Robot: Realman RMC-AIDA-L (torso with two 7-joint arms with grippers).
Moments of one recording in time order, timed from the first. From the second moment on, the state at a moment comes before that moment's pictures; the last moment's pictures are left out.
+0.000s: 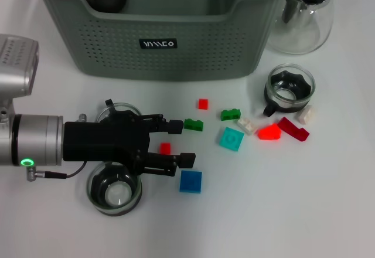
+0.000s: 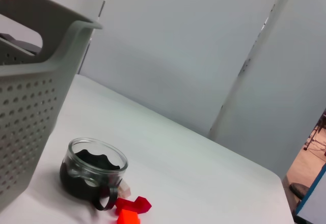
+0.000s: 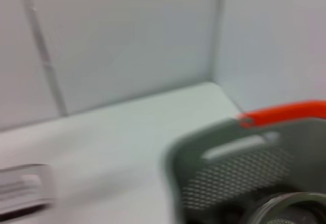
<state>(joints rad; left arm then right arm) -0.50 -2.14 0.63 0.59 2.15 1.73 -1.36 1.23 2.05 -0.99 -0.96 -2.36 -1.44 2.27</state>
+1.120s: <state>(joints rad) -0.52 -2.15 0.63 0.59 2.14 1.73 -1.35 1.29 2.10 -1.32 -0.41 -2.59 -0.66 2.23</state>
